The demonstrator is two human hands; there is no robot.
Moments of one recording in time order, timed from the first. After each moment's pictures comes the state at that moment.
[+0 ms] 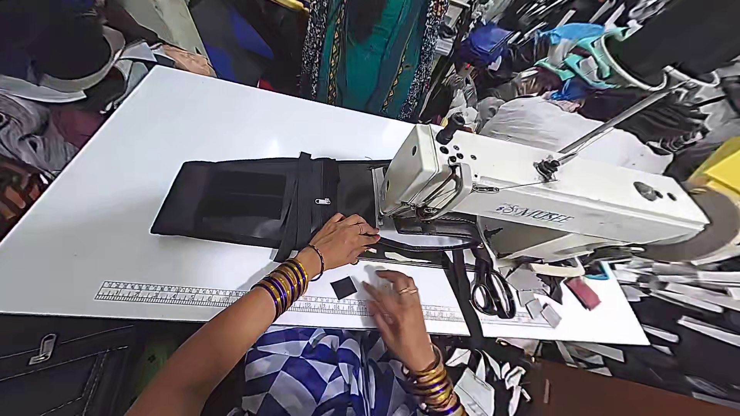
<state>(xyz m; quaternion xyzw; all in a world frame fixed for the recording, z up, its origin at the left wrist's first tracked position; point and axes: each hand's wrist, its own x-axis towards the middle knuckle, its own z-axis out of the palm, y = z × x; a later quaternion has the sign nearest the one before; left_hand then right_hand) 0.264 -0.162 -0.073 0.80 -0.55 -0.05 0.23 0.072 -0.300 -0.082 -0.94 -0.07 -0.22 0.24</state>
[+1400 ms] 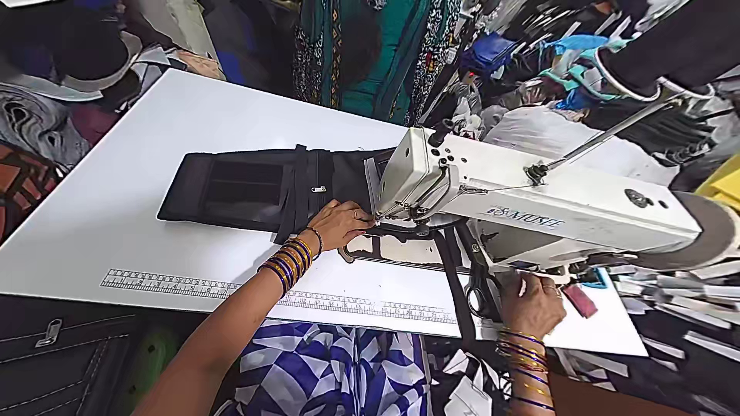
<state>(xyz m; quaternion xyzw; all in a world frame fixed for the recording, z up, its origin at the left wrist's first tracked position) 0.291 -0.168 -0.076 0.81 -0.54 -0.01 0.22 0.044 -0.497 -0.047 -0.91 0.33 -0.23 -0.01</state>
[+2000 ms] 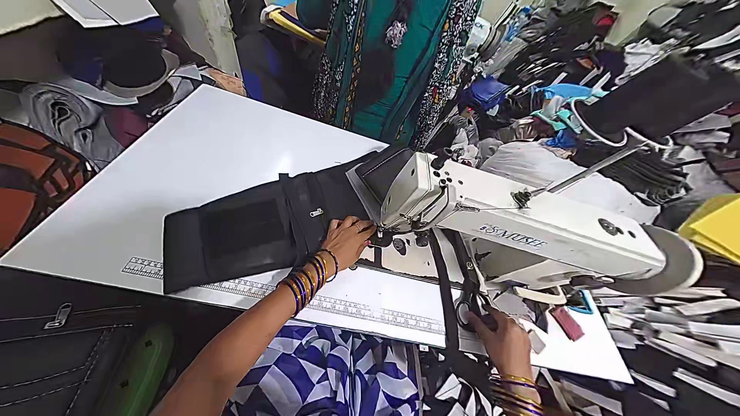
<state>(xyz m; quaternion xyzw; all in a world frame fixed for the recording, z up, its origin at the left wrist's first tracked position) 0.256 -0.182 -0.059 0.90 -0.37 -0.12 0.21 0.016 -0.460 -0.032 -0.95 0.28 -0.07 0.13</state>
